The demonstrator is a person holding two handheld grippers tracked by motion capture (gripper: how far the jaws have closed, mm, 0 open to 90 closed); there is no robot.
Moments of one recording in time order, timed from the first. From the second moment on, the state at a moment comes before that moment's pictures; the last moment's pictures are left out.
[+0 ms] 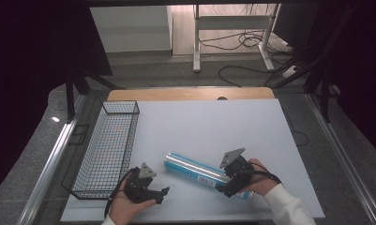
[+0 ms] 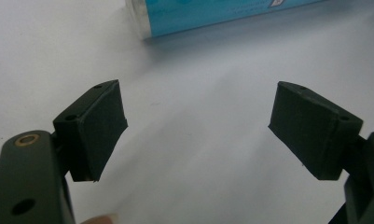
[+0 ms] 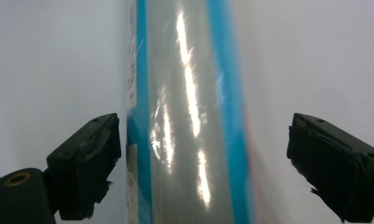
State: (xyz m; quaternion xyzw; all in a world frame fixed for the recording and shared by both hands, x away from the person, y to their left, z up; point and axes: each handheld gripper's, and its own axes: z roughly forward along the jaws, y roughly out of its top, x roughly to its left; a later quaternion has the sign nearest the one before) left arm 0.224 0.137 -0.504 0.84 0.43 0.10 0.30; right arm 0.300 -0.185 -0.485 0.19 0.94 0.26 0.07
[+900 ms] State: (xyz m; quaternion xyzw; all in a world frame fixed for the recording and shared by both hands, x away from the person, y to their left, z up) left arm 0.222 0.125 -0.492 0.86 0.39 0.11 0.32; right arm 0.259 -0.327 -0.485 0.42 0.79 0.42 0.16
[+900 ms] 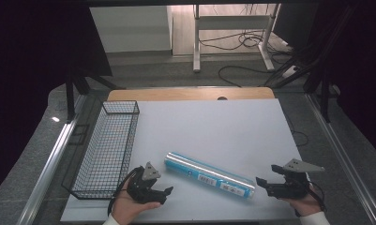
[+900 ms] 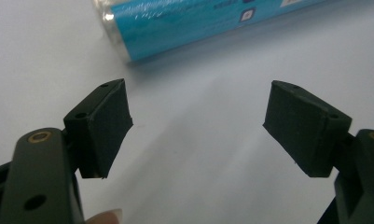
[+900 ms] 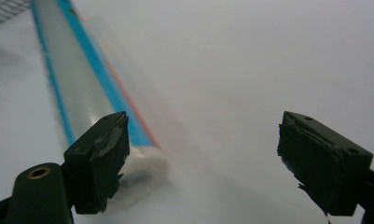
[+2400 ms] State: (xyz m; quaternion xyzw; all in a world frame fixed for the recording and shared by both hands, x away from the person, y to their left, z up) left arm 0.322 -0.017 -0.479 0.97 0.05 0.03 0.23; right arm 0.273 -0.355 -0.505 0.51 0.76 0.35 0.17
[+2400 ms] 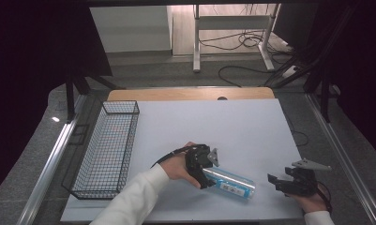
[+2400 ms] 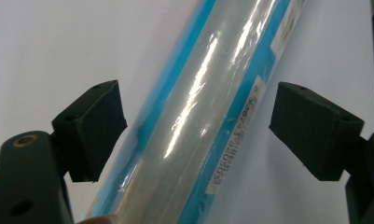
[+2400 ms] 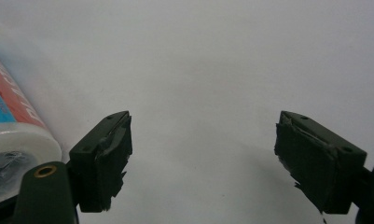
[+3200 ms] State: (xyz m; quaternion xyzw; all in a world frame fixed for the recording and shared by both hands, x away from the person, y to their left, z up) left arm 0.329 -0.035 -0.497 0.98 0.01 0.02 0.18; right arm 0.274 -0.357 -0.507 0.53 0.76 0.34 0.17
